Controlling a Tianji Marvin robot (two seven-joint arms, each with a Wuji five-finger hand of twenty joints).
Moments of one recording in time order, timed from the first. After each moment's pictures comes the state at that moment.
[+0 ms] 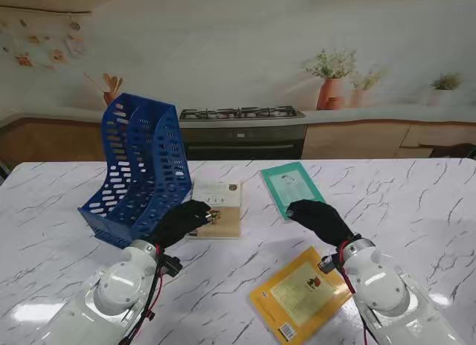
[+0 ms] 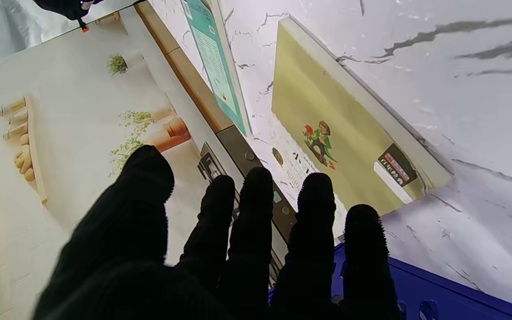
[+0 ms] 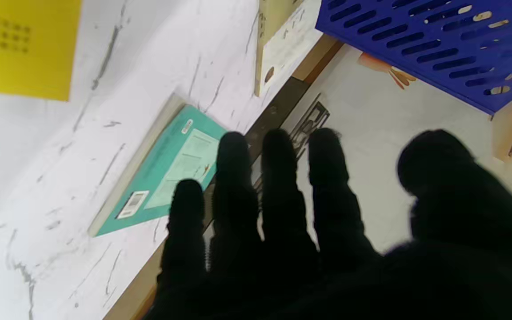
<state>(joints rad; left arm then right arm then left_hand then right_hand) 1.58 -1.16 -1.19 -1.53 0.16 -0.04 0.03 -1.65 -1.14 1.30 -1.58 -0.20 -0.12 0.00 0.85 -0.20 0.27 -0.03 0.47 0.22 0.54 0.45 0.68 0.19 0.38 0.41 0.53 0.33 0.39 0.49 0.02 0.36 0.89 0.45 0.59 -0.27 0.45 -0.08 0.71 0.01 0.44 0.75 0.83 0.06 0.40 0.44 0.79 0.08 0.29 0.39 0.09 0.13 0.98 0.60</state>
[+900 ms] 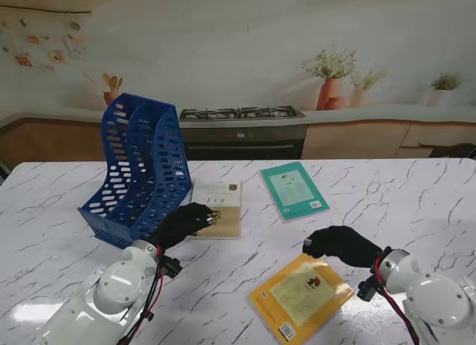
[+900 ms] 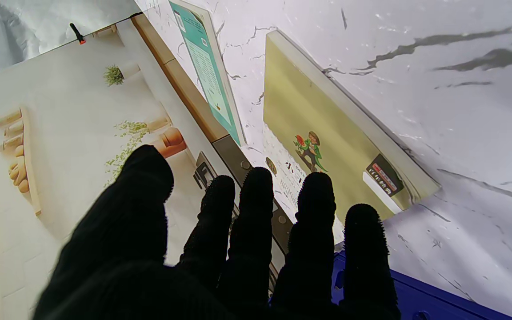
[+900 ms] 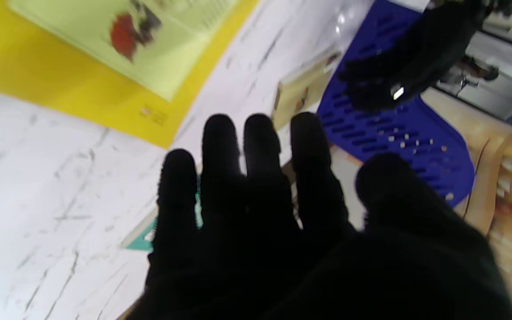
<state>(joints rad) 1.56 -1.15 -1.18 -1.50 0.17 -0.04 0.00 -1.86 -1.05 1.55 -1.83 -0.24 -0.11 0.48 0.85 -0.20 0.26 -0.03 0.47 0.22 0.53 0.45 0.68 0.19 0.38 0.41 0.53 0.33 0.40 0.49 0.03 0.36 0.89 0.46 0.72 -0.07 0.36 -0.08 0.81 0.06 0.45 0.56 0.99 0.12 0.28 0.23 0.92 0.10 0.26 0.24 0.29 0.13 1.15 0.39</state>
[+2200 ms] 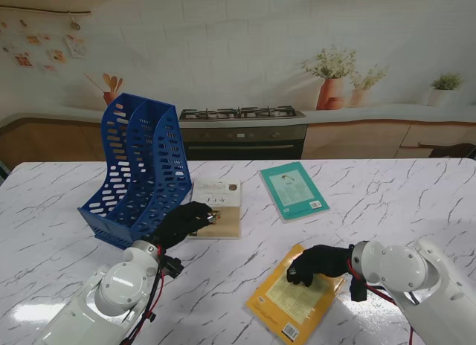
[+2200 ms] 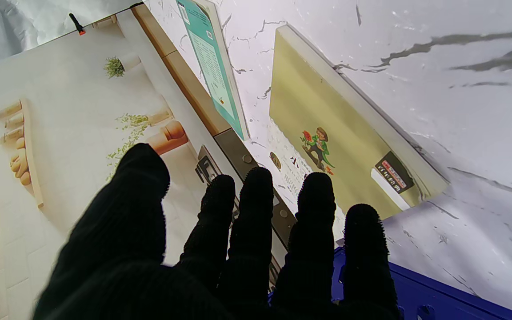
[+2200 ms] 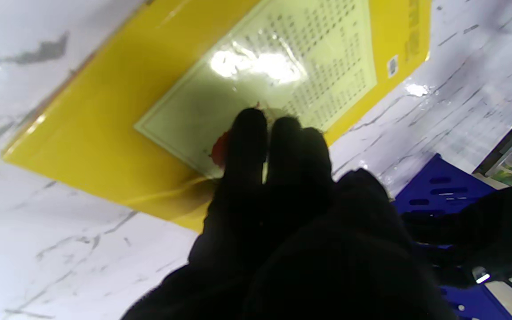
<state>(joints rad) 1.58 -1.16 -1.18 -1.53 0.17 -0.02 0.03 -1.54 -0.93 1.23 -1.60 -0.39 -0.12 0.74 0.85 -0.20 0.23 -0.03 0.47 0.22 0.53 0.45 0.68 0.19 0.38 0.41 0.53 0.33 0.40 0.49 0.03 0.36 0.89 0.46 1.02 0.14 -0.02 -0.08 0.68 0.04 0.29 0.52 0.85 -0.09 0.47 0.18 0.78 -0.12 0.80 0.24 0.02 -0.44 0.95 0.27</state>
